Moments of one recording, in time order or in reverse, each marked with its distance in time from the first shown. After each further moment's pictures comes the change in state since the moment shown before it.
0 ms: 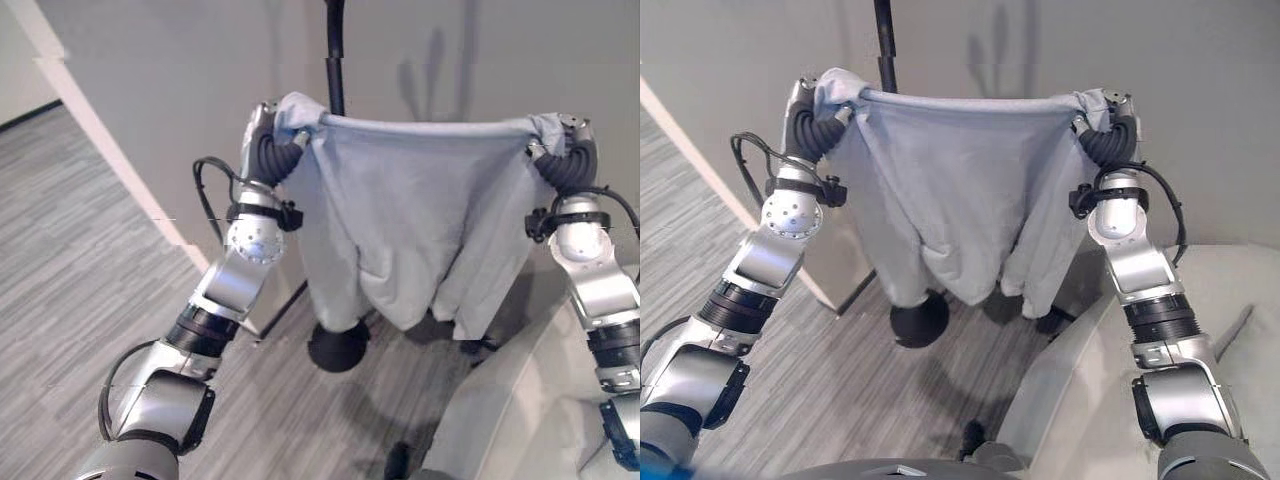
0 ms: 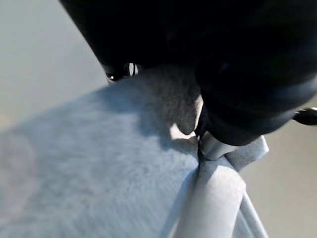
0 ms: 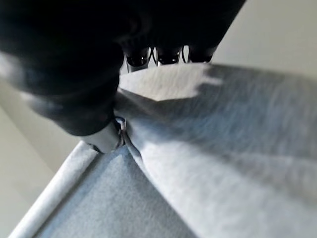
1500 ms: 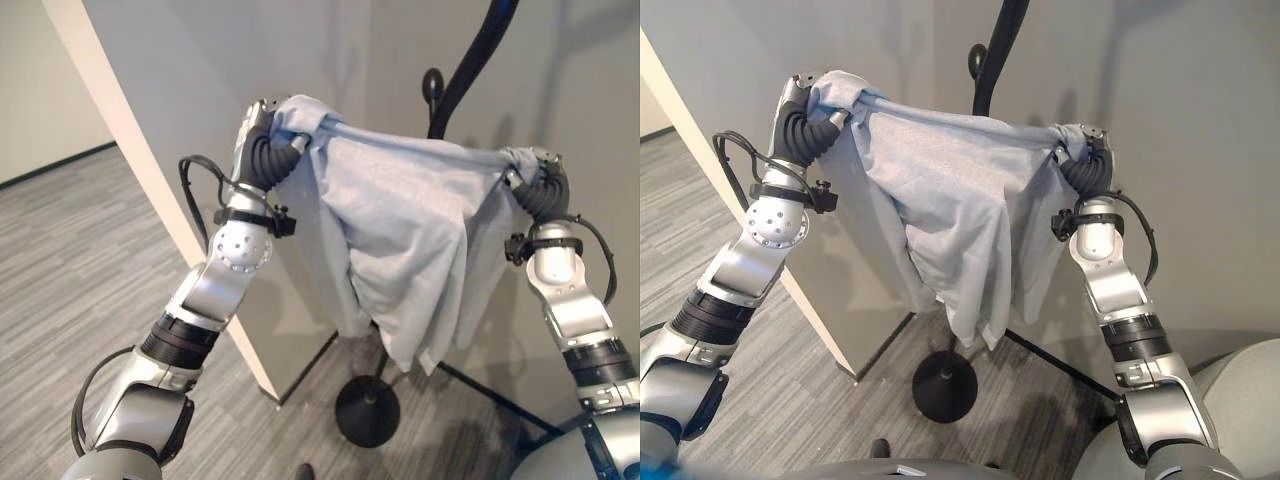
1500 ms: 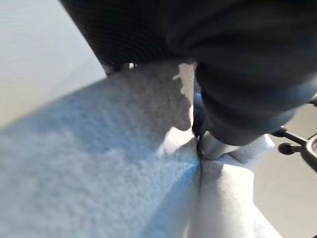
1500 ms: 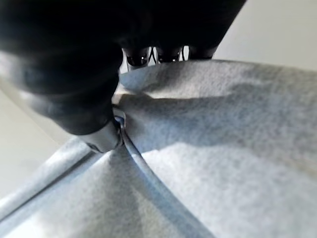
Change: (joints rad) left arm 0.048 0.064 -0.013 -0.129 -0.001 -0.019 -0.011; right arm 0.117 0.074 -0.005 -0.042 -0.014 0.007 0.002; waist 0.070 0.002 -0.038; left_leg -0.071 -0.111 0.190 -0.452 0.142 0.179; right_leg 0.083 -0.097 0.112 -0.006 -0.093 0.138
